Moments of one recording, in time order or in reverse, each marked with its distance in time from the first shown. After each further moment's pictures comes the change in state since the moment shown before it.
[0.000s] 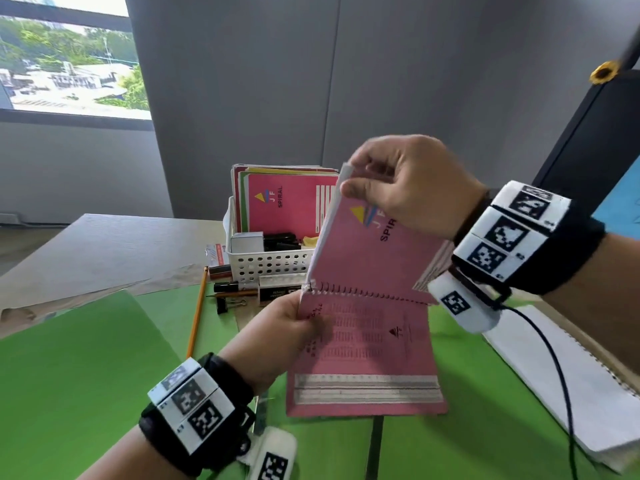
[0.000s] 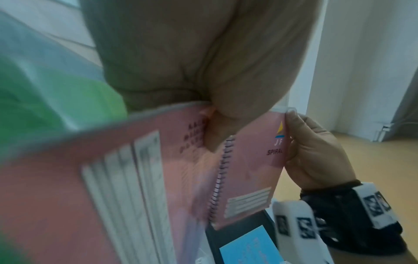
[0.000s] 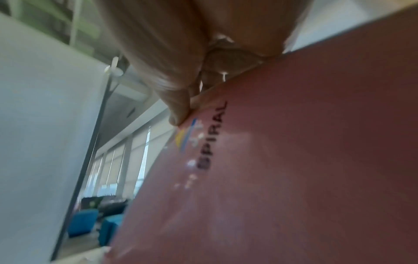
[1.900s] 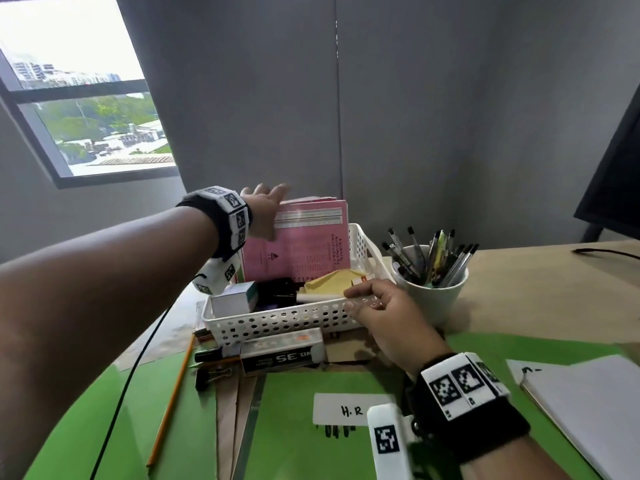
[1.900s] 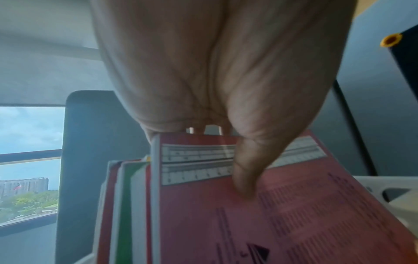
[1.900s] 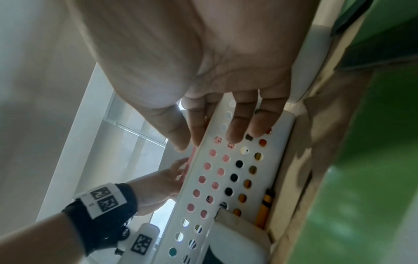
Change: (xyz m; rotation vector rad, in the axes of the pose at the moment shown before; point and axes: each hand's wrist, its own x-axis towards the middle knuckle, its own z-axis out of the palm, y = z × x) left_hand 0.256 0.130 -0.124 1.706 0.267 -0.269; right_hand -0.046 0.113 0.142 0.911 0.007 0.663
